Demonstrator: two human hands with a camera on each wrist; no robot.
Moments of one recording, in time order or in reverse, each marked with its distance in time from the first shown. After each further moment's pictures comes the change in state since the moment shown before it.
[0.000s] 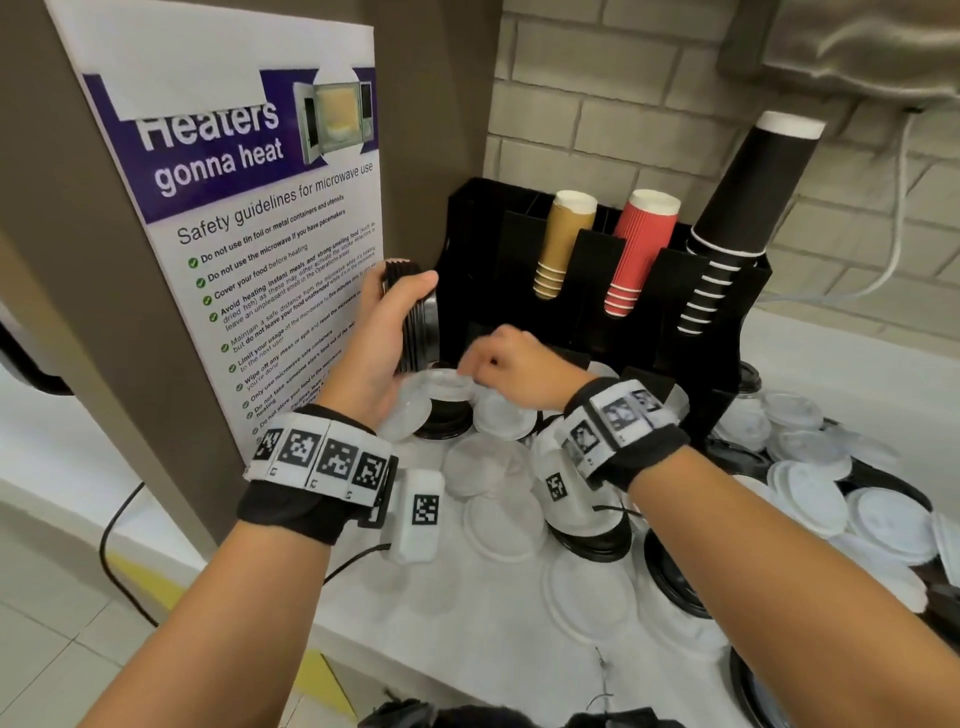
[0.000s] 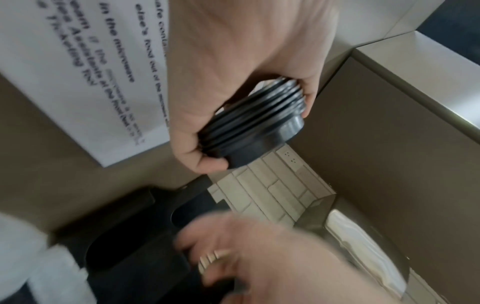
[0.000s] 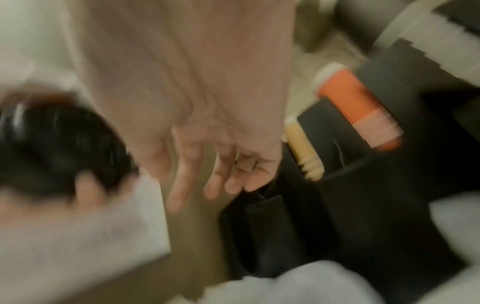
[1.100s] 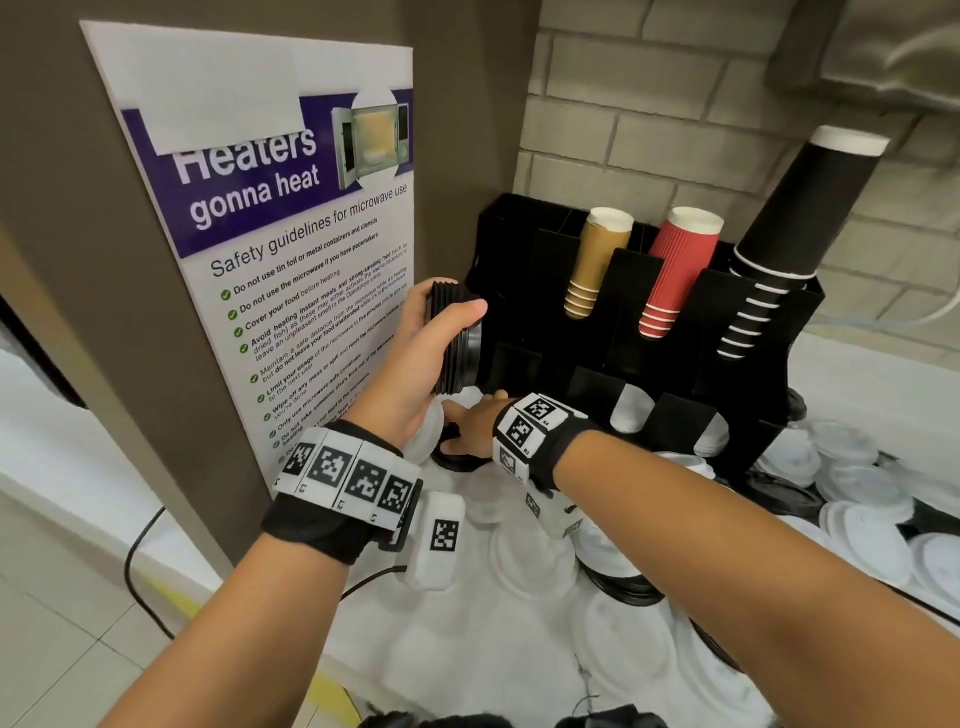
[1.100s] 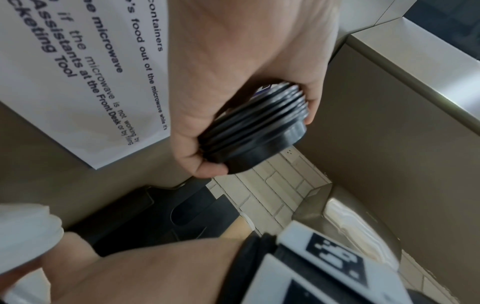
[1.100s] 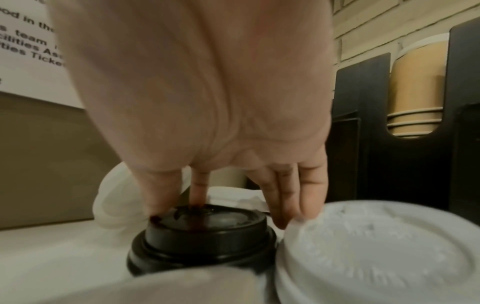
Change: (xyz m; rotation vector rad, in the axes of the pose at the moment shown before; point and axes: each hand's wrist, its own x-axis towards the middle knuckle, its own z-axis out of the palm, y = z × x) left_hand 0.009 0.004 0.002 0.045 -0.037 -0.027; right_hand 0.060 -0.014 0.063 -0.657 -0.489 0.241
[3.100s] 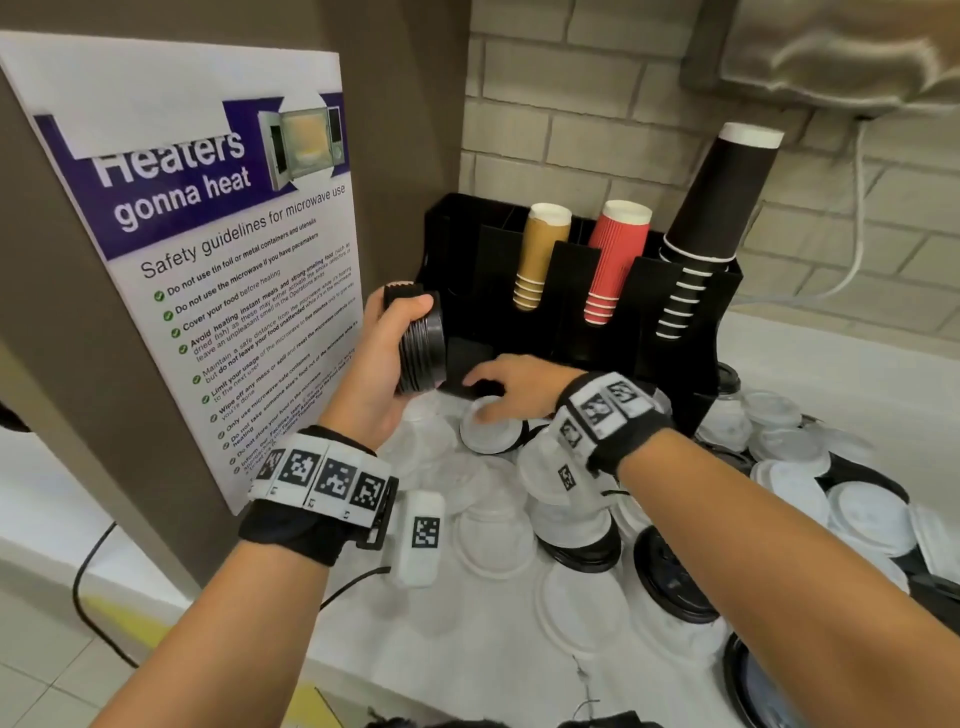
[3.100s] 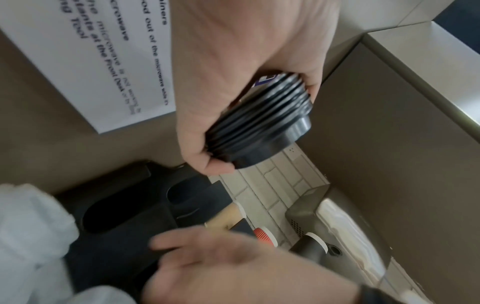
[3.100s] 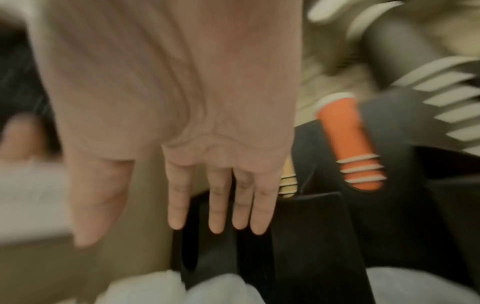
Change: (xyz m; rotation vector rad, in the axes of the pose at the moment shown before) left_hand -0.005 -0.011 0.012 -0.106 0.014 -0.069; right_hand -0.057 0.085 -0.001 0.401 0.204 -0.061
